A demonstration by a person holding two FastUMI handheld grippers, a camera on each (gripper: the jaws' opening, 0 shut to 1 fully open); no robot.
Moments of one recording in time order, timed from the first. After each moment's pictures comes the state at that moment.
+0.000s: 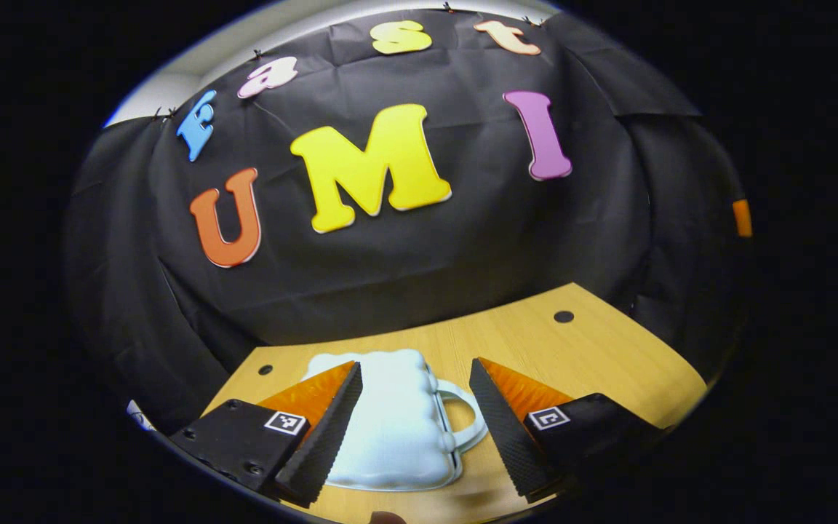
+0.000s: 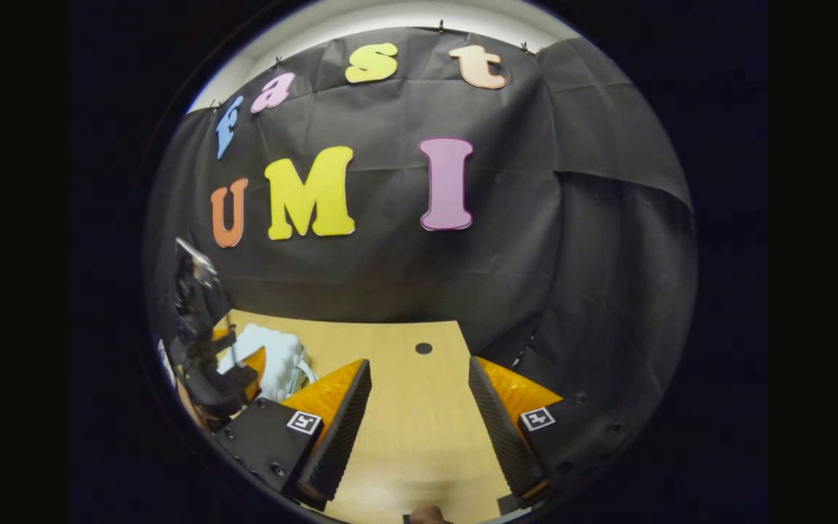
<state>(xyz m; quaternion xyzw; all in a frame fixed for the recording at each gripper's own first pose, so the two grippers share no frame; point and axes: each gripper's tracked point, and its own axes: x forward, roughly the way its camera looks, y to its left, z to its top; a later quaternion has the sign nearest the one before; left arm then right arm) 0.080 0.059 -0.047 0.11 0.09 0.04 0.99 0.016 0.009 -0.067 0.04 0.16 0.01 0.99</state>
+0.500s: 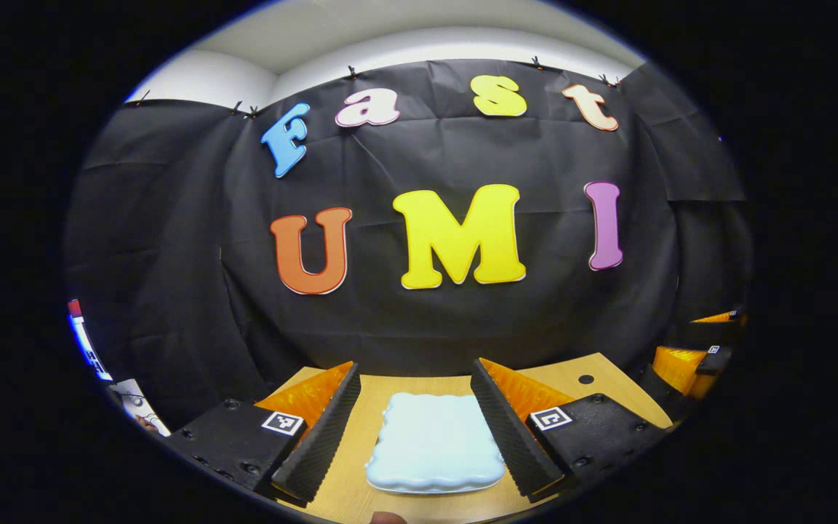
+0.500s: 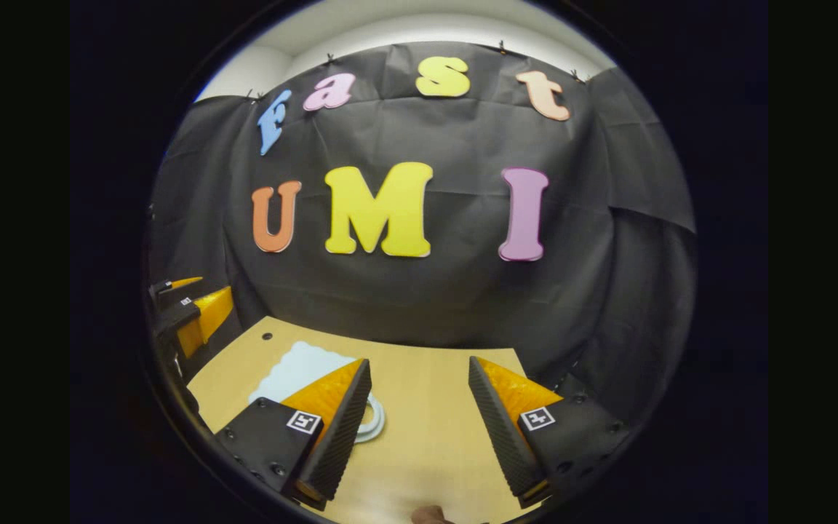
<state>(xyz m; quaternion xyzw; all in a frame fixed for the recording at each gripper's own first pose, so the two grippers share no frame) 0.007 0.168 0.063 0.03 0.01 0.12 0.99 0.023 0.158 -0.027 0.01 0.11 0.09 0.99</state>
